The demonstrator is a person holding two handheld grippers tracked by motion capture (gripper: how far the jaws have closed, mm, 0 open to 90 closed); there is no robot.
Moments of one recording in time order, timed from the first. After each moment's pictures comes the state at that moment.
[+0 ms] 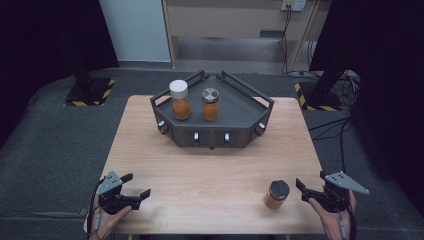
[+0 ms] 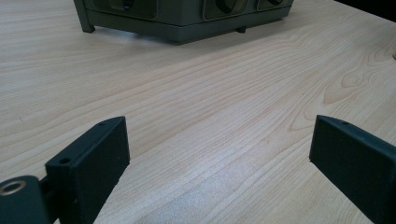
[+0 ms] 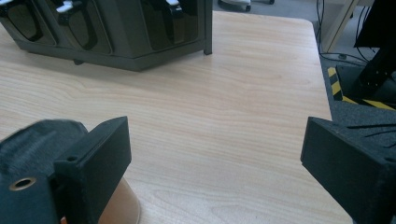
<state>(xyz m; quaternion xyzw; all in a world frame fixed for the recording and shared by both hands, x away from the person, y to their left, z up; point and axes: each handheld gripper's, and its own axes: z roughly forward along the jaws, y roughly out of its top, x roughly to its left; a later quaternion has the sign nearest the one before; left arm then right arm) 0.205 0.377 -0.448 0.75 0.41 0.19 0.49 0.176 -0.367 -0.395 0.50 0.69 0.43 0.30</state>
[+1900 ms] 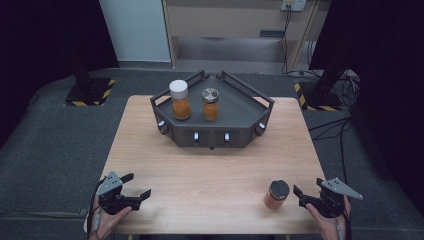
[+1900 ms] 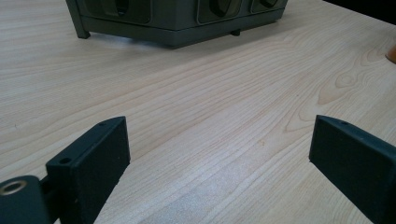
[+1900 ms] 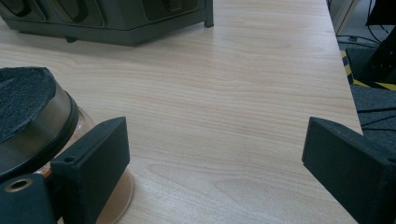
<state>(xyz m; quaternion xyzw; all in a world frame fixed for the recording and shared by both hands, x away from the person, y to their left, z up) 0.204 0.378 -0.448 0.75 0.40 0.19 0.50 0.178 -0.373 -0.422 0.51 0.69 0.42 0.28</state>
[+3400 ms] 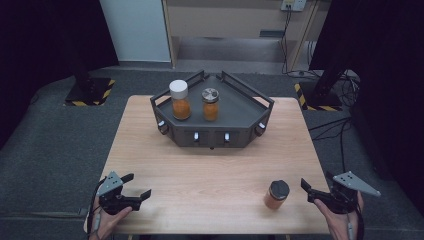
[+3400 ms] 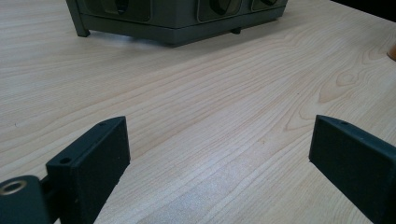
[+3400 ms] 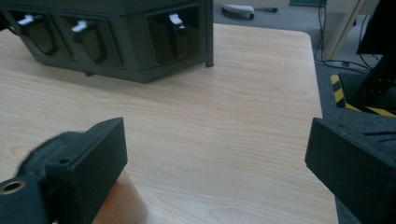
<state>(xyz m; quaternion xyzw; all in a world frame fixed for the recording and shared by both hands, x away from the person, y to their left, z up) 0.204 0.377 -0.448 0.75 0.40 0.19 0.49 0.168 -0.379 -0.377 0.49 0.69 0.44 0.30</state>
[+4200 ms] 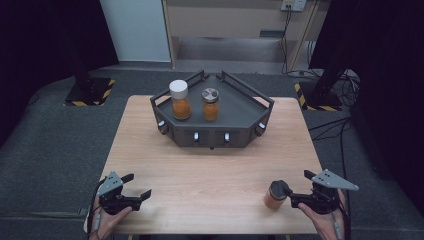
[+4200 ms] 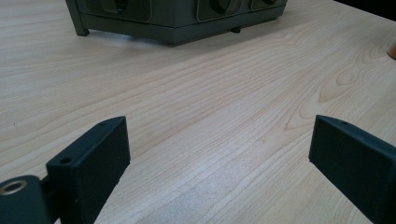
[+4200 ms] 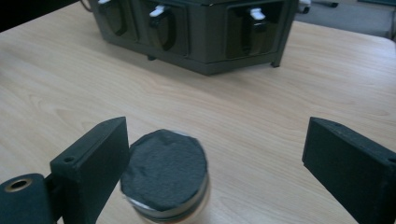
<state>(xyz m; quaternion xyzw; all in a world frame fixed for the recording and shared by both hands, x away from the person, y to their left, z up) 0.205 0.377 -0.448 0.75 0.40 0.19 0.49 0.182 -0.352 -0.363 0.43 0.75 0.45 0.24</state>
